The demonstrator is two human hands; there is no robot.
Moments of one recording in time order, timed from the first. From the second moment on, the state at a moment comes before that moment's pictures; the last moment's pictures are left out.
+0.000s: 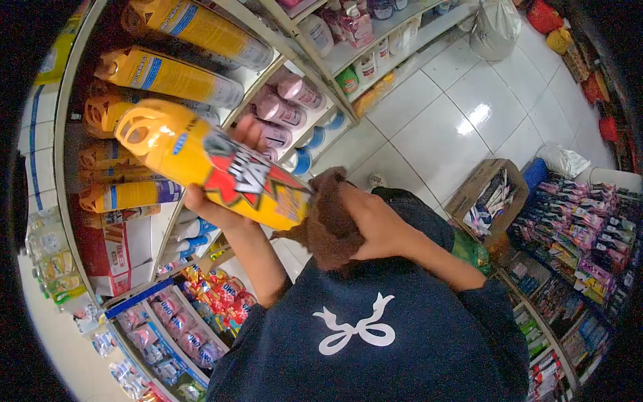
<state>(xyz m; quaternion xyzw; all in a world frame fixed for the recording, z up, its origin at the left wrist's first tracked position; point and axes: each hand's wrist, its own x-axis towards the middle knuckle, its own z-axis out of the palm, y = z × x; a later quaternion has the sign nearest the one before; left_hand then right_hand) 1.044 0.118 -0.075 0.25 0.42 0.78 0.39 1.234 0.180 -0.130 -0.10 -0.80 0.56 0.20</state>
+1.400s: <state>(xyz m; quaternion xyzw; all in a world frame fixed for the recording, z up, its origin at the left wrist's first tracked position) 0.846 0.027 -0.058 0.14 0.49 0.84 -0.19 1.001 0.172 -0.127 -0.38 -0.21 0.90 0.01</state>
